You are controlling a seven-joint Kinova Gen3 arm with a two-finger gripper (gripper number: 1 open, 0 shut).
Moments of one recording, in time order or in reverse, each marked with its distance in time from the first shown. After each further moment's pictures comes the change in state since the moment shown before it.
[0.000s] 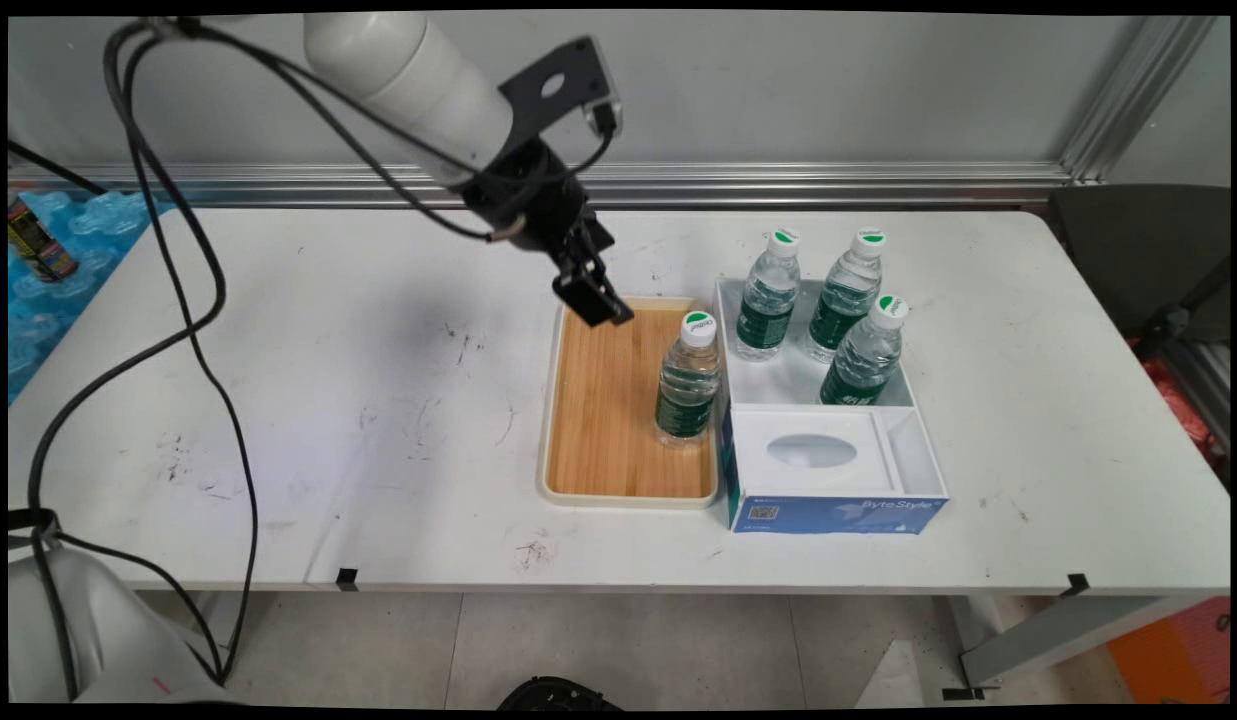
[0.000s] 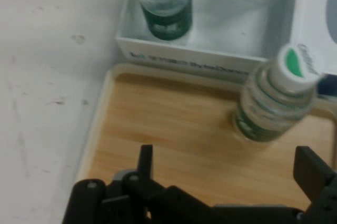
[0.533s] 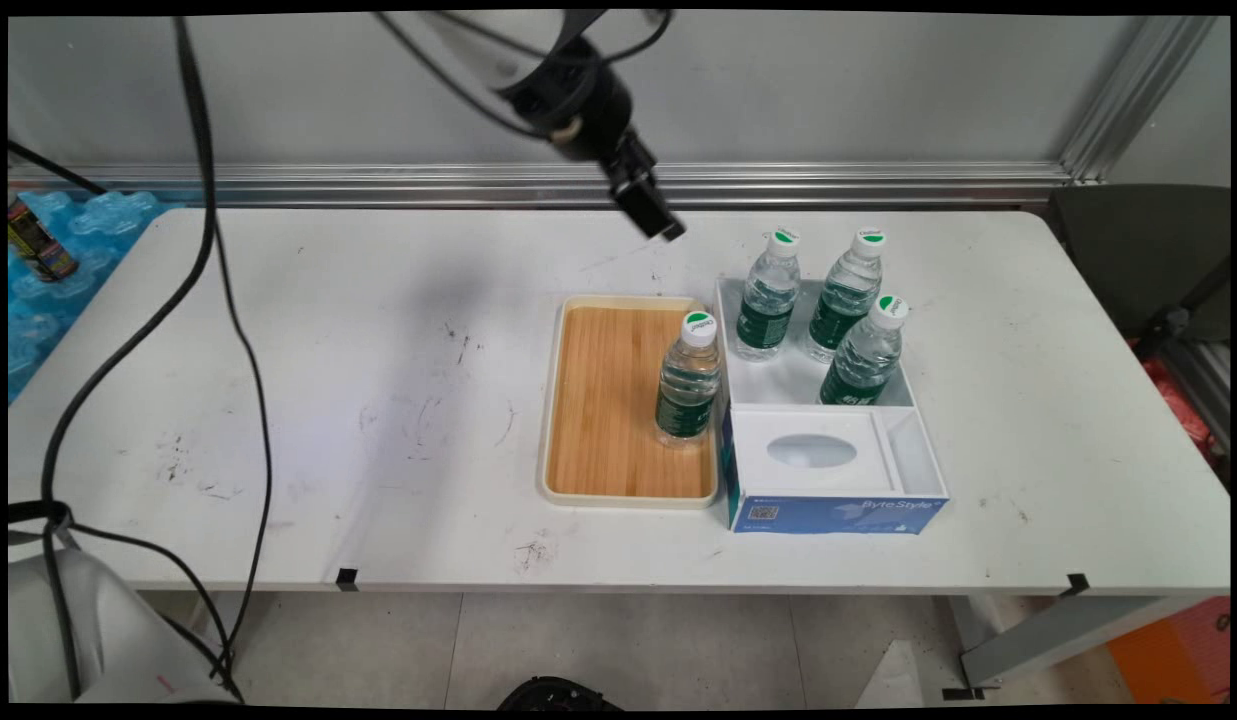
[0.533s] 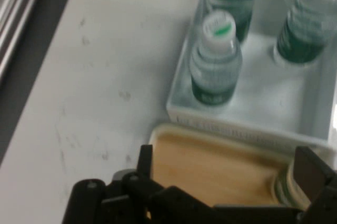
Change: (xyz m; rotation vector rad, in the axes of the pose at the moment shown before) arm 0.056 -0.039 -0.011 0.036 0.066 -0.042
